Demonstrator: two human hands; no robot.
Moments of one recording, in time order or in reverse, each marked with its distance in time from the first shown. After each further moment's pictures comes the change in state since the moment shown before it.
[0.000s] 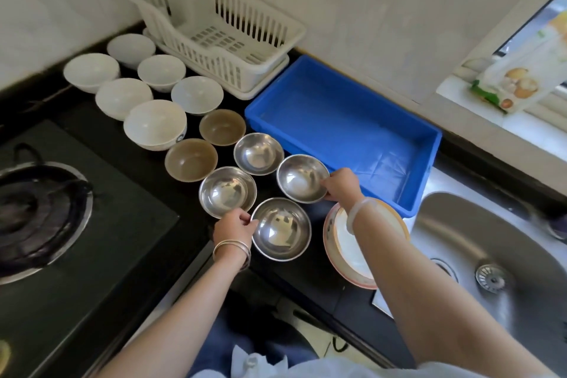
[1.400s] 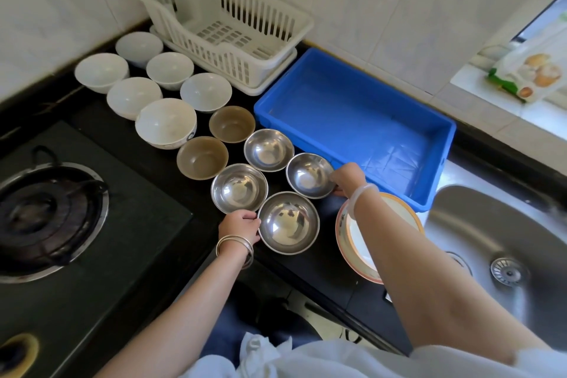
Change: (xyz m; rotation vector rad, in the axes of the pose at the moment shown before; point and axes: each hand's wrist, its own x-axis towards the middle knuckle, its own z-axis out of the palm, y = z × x) left_hand 0.016 -0.014 -0.005 -0.371 -0.079 -0.257; right_hand 0.017 -0.006 0.012 0.015 -0.037 0.140
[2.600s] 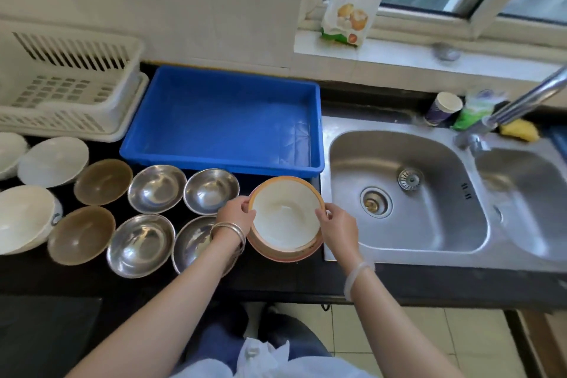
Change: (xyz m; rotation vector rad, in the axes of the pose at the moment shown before) left_hand -0.043 0.062 0.124 0.810 -0.443 0.546; right_hand -0.108 0.172 -0.038 0.284 0.424 0.094
